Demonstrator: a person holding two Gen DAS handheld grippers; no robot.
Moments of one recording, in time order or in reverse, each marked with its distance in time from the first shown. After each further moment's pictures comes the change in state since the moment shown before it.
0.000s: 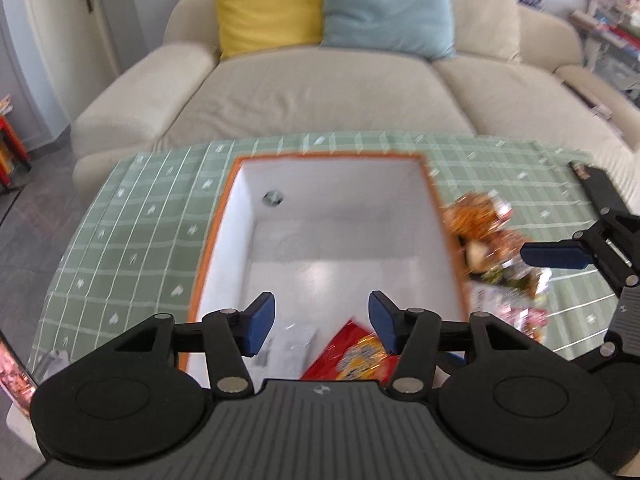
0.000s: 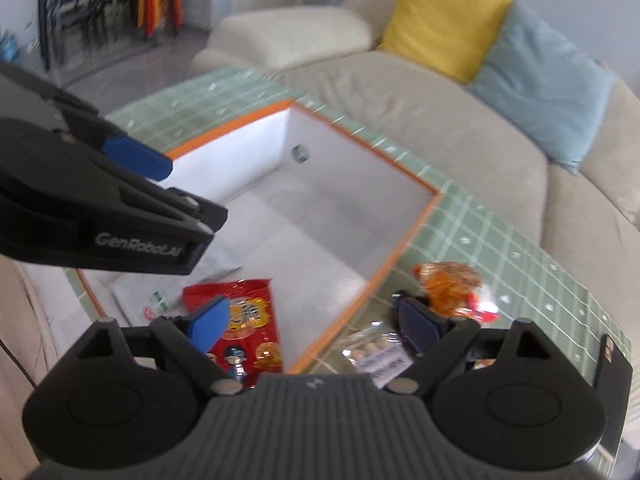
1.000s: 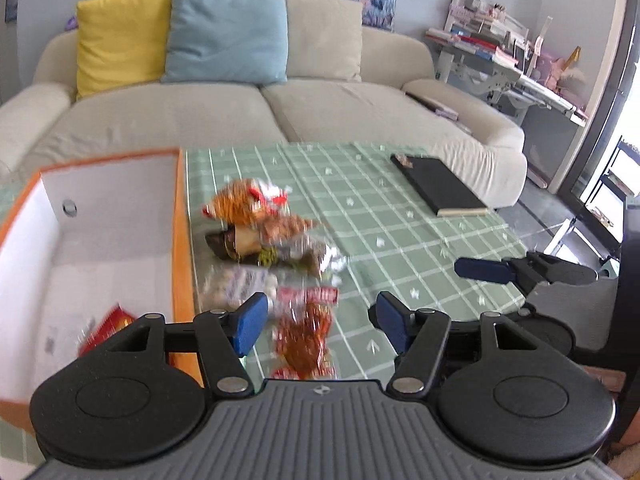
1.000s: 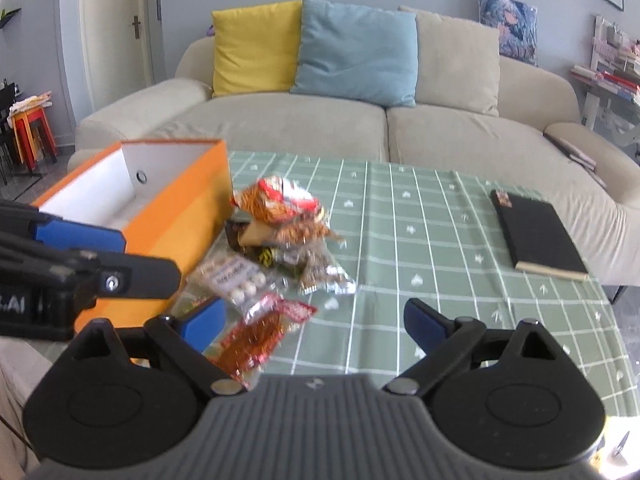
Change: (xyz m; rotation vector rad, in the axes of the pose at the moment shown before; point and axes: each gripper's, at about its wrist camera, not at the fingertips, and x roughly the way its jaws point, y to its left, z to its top) left arm -0.006 -0.125 -0.070 0.104 -0.123 -0.378; right arm -0.058 -0.081 -0.177 0.431 -0.181 -0.231
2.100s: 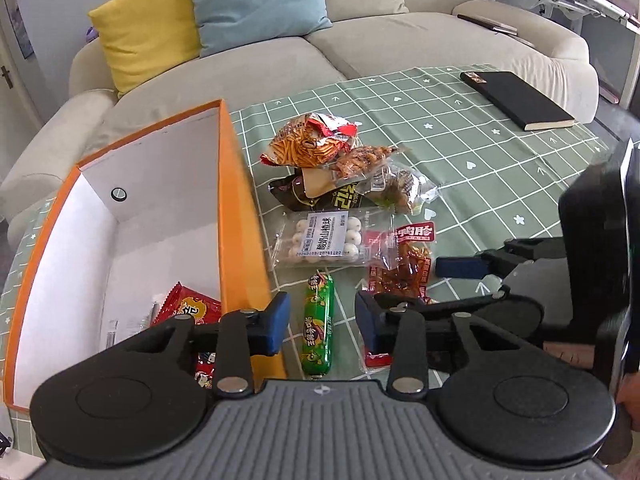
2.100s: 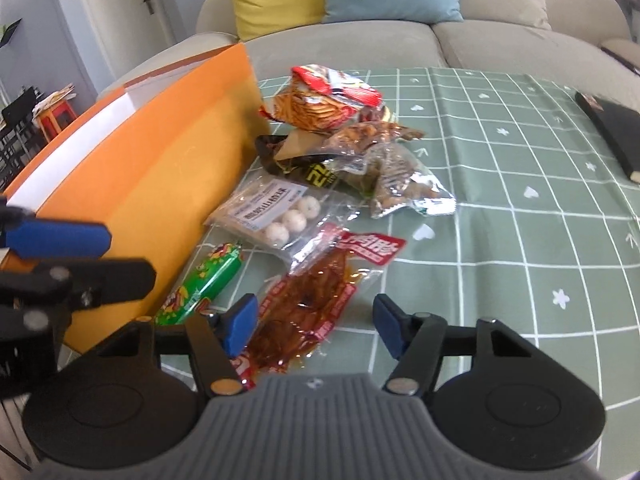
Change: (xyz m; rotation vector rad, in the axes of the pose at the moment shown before) left arm 0.041 0.000 -0.014 0.150 0.144 0.286; right arm 0.106 0.021 -0.035 0.096 0.157 0.191
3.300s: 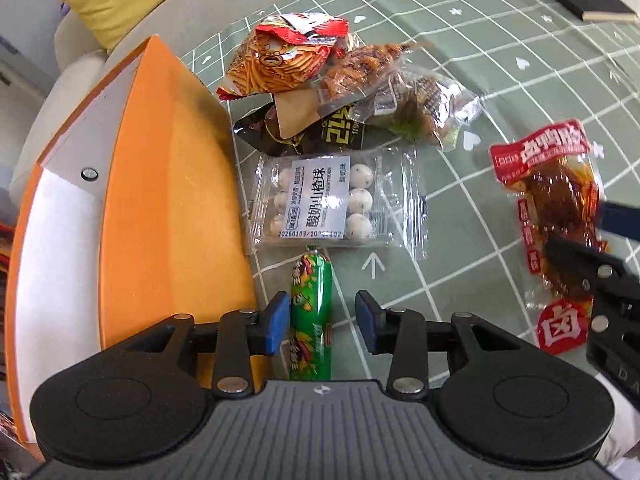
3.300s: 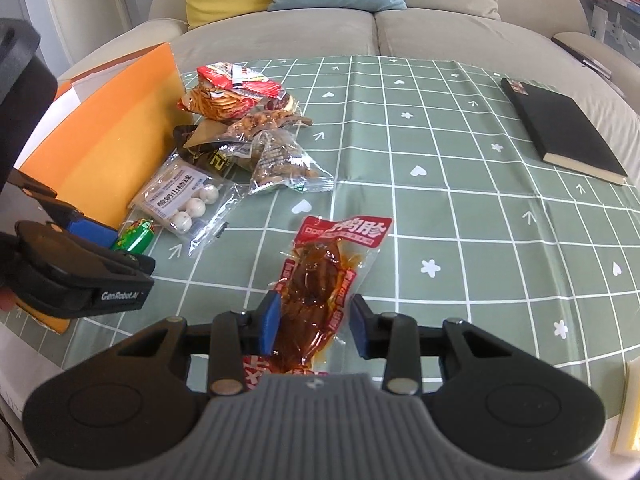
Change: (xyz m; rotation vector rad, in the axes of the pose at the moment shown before) left arm 0.097 -0.049 0.022 0.109 0.325 0.161; right arm -0.035 -0.051 -0.002 0.021 0.063 -0.155
